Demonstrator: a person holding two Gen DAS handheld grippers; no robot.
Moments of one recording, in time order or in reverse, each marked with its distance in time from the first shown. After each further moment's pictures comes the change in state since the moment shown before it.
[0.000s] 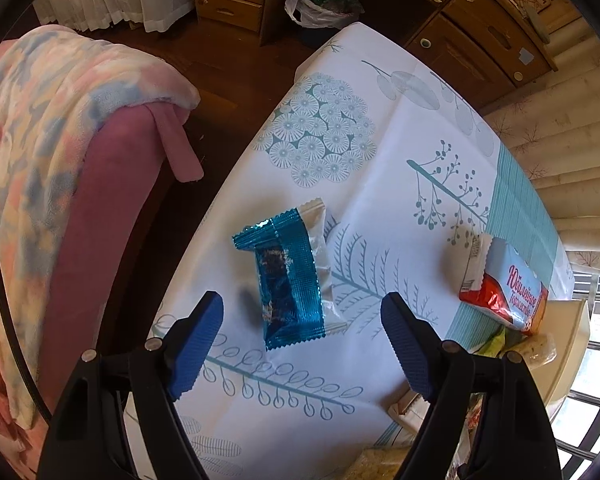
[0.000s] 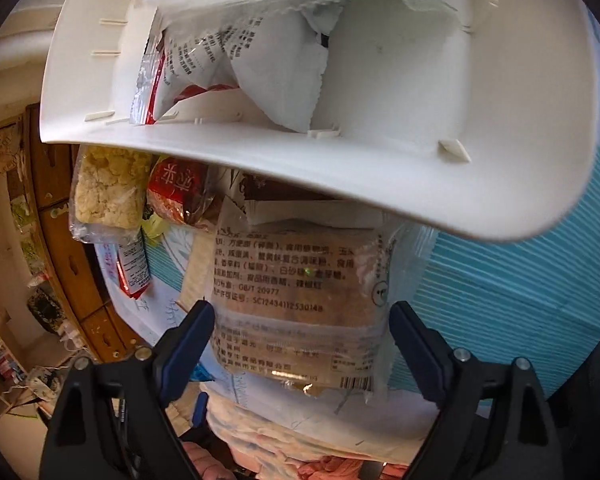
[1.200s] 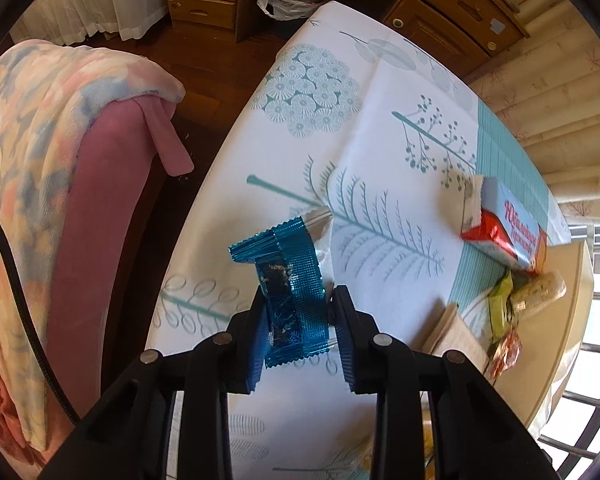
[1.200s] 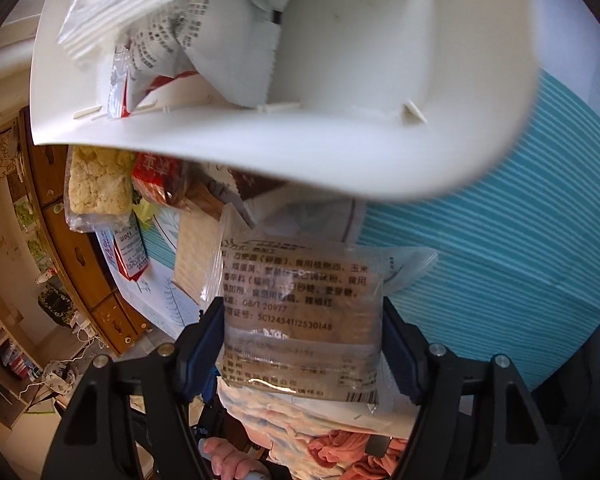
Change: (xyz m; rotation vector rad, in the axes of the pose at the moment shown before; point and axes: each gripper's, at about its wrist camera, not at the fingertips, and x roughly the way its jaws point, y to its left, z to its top) left arm -0.006 0.016 -0.035 0.116 0.026 -0.035; right arm -0.004 -0.026 -0.003 0.055 0.115 0.044
